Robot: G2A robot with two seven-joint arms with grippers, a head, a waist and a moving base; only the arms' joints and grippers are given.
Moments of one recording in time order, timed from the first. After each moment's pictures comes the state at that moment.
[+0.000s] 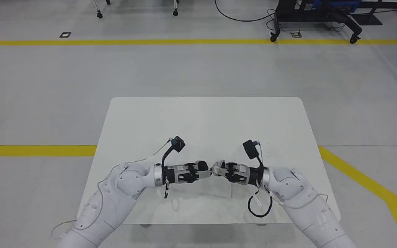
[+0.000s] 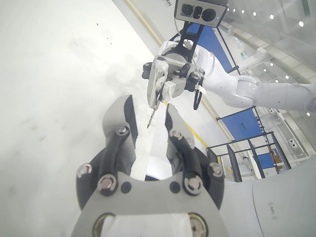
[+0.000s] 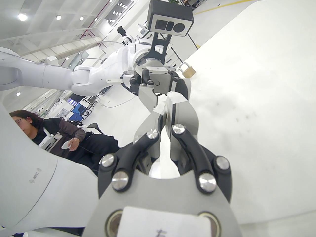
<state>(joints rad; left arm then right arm) 0.89 -1.21 -0.89 -1.21 0.04 -0.75 -0.75 -1.01 -1.06 1.00 -1.22 -0.05 -1.01 0.62</state>
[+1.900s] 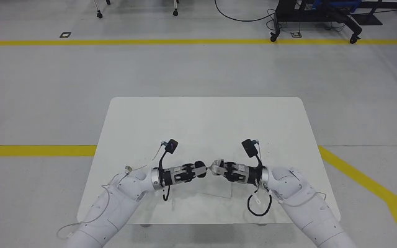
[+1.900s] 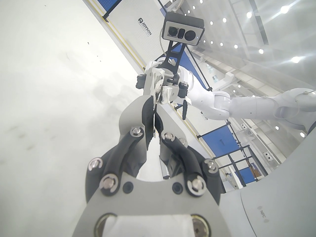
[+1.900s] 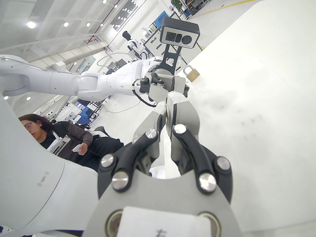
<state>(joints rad) 0.88 -1.25 -0.84 -1.04 -0.12 -0.93 -0.69 -0.98 -1.06 0.96 -1.19 0.02 -1.01 0.66</state>
